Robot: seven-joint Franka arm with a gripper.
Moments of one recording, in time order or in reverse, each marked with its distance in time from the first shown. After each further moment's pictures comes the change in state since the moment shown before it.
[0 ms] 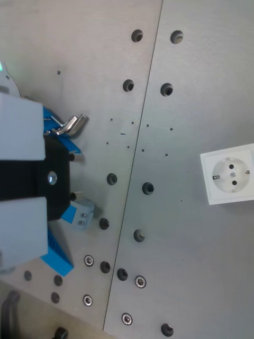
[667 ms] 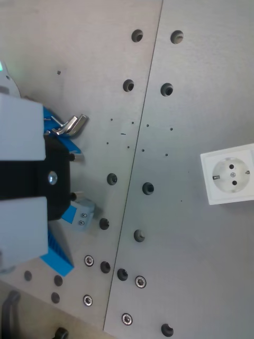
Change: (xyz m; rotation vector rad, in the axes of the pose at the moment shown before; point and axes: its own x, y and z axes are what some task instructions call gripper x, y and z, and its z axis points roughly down) arm 0.000 0.000 0.001 0.000 -0.001 0.000
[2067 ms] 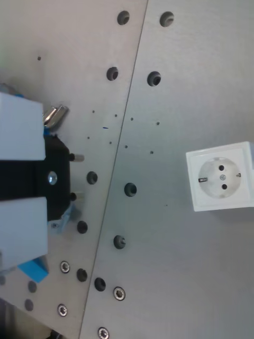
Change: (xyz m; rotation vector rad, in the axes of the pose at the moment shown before) arm 0.010 0.001 0.064 0.006 -0.030 -0.033
